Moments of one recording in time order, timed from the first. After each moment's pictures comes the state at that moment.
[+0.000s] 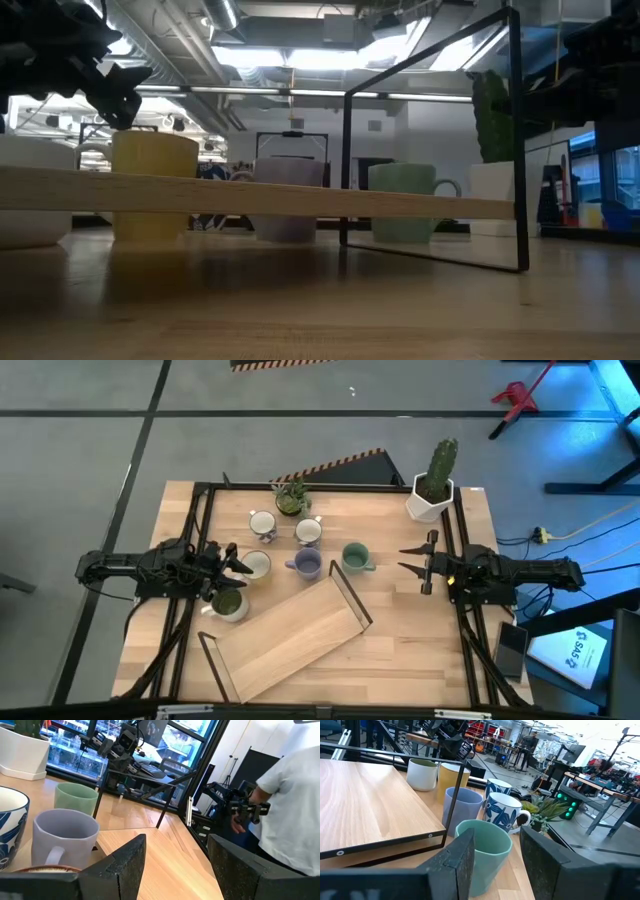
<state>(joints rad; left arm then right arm) 0.03 0.01 0.01 0.07 0.24 -0.41 -0.01 0.08 0.02 0.02 0.14 -0.28</state>
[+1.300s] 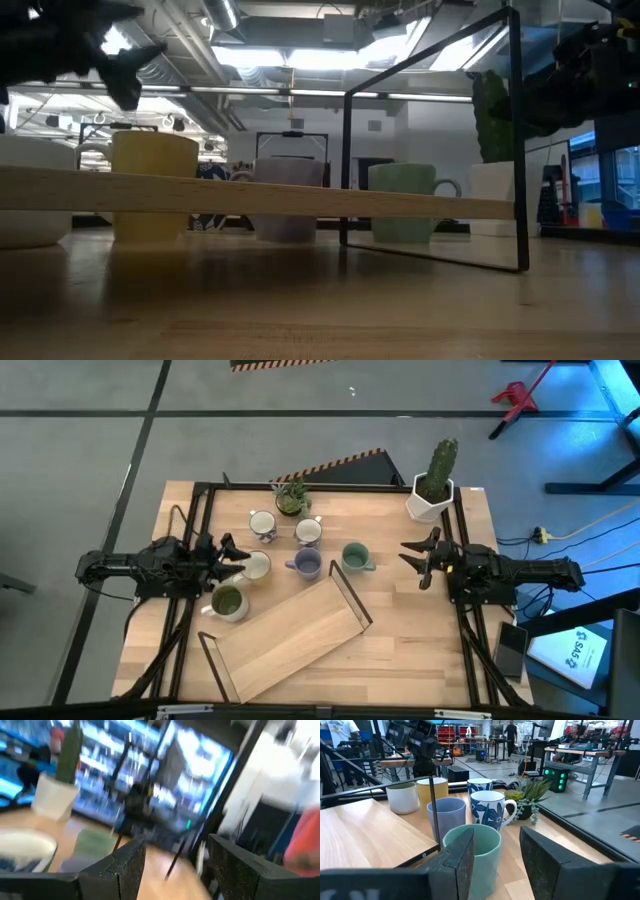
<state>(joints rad) 0.03 0.01 0.01 0.30 0.04 -0.51 -0.01 0.08 0.02 0.03 0.26 0.03</state>
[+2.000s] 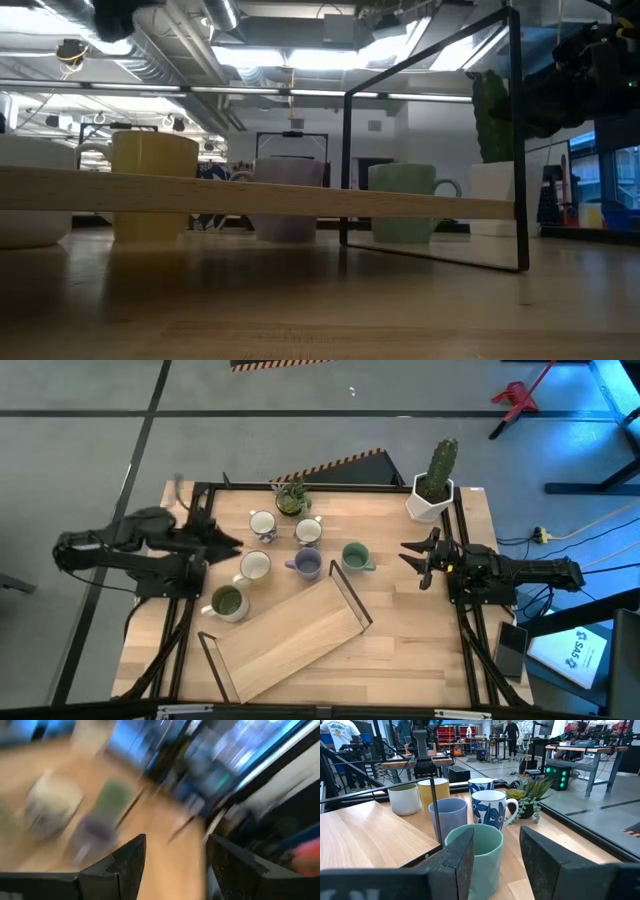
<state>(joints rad) 0.03 0.50 0.79 -0.60 0.02 -0.68 -0.01 0.08 0.02 0.03 0.26 0.04</state>
